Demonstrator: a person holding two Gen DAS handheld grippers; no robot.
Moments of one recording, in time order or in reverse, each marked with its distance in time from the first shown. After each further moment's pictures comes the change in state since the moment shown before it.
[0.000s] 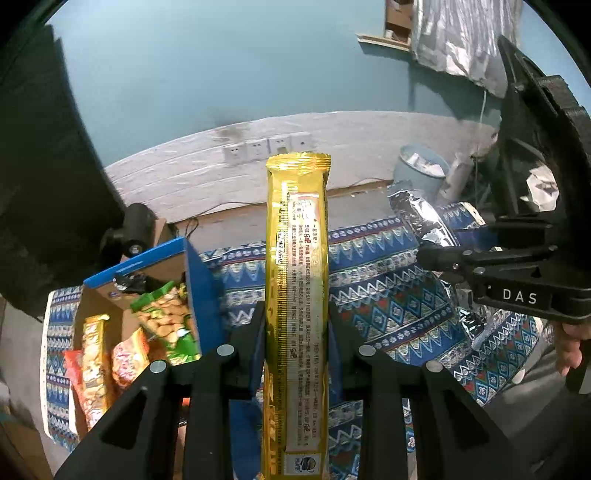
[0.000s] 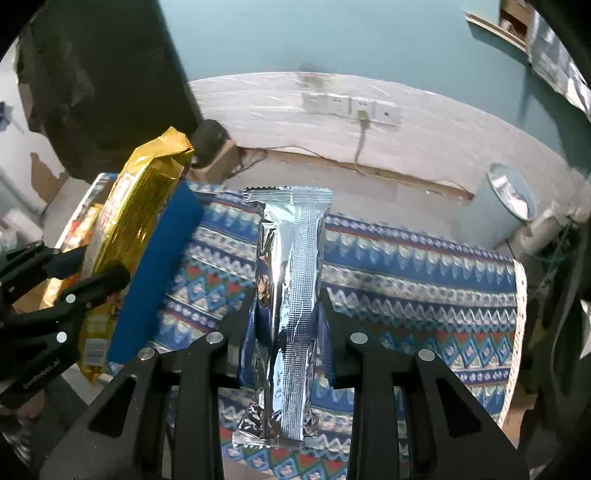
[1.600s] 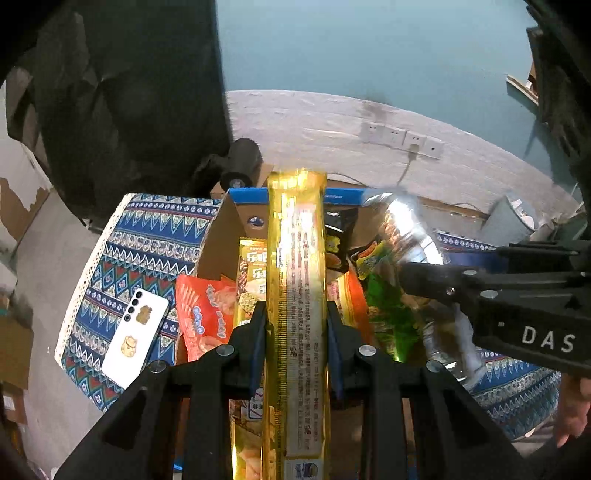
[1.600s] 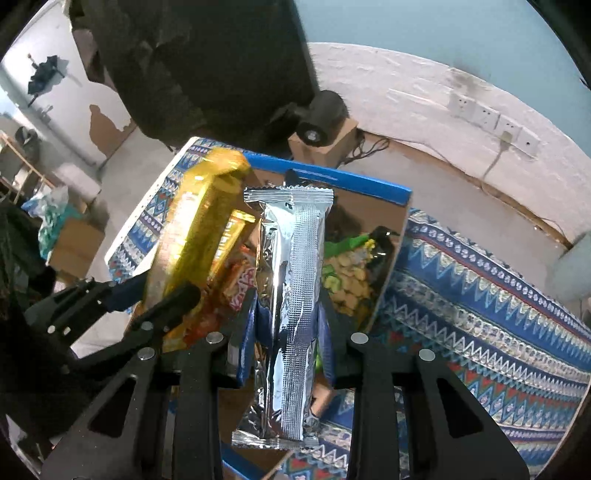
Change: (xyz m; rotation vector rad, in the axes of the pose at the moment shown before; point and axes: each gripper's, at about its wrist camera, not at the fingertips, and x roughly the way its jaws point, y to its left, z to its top) left arm 0.008 0.193 -0.062 -0.351 0.071 0.195; right arm 0.107 0.217 0.077 -0.148 0.139 0.239
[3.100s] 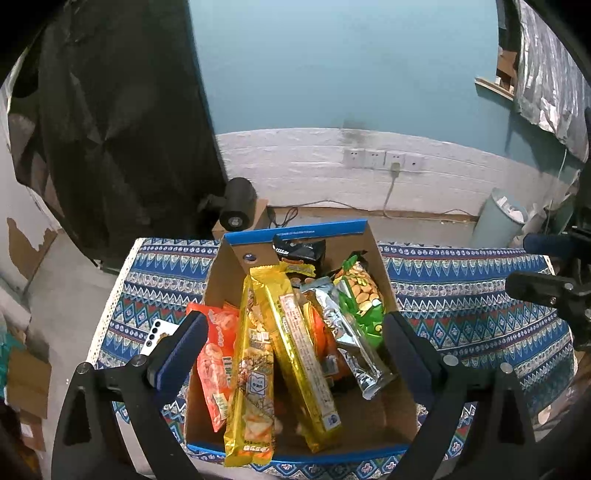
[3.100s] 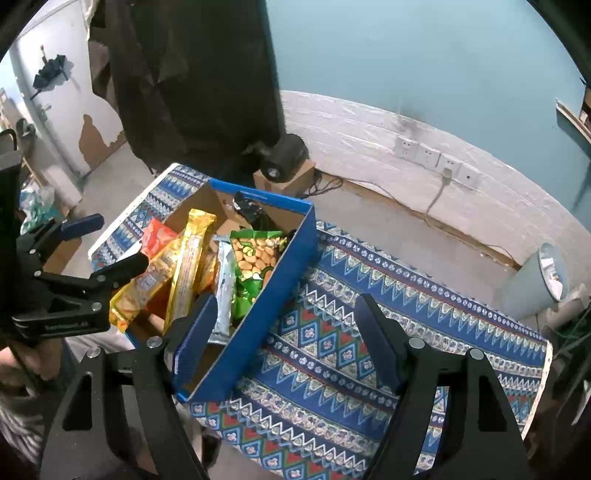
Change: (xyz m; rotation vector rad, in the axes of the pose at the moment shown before) left arm -0.067 -0.034 0.000 0.107 -0.122 0.028; right arm -0.114 -0.043 -0.062 -0.069 -0.178 -0.143
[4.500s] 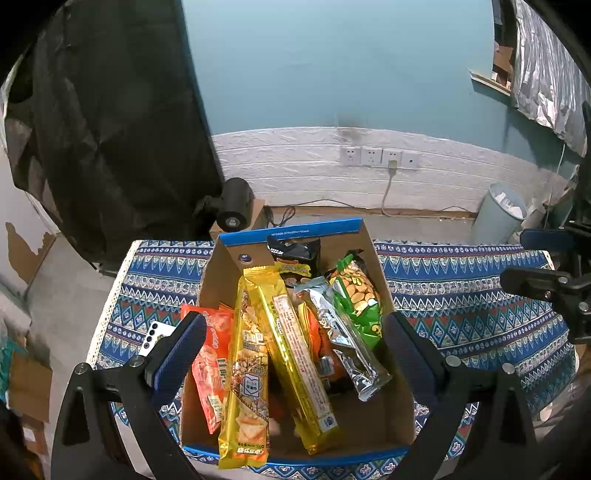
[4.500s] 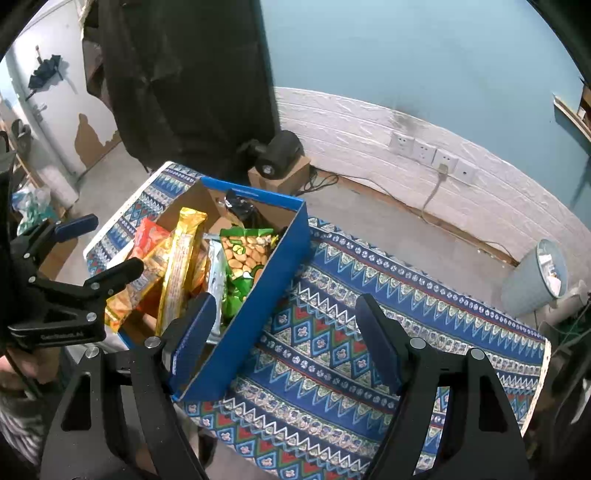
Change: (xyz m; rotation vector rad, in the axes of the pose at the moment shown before) left arm 0.004 -0.004 0.001 0.016 0.004 -0.004; right arm 0.004 -0.008 0.000 0.009 0.015 -0.009
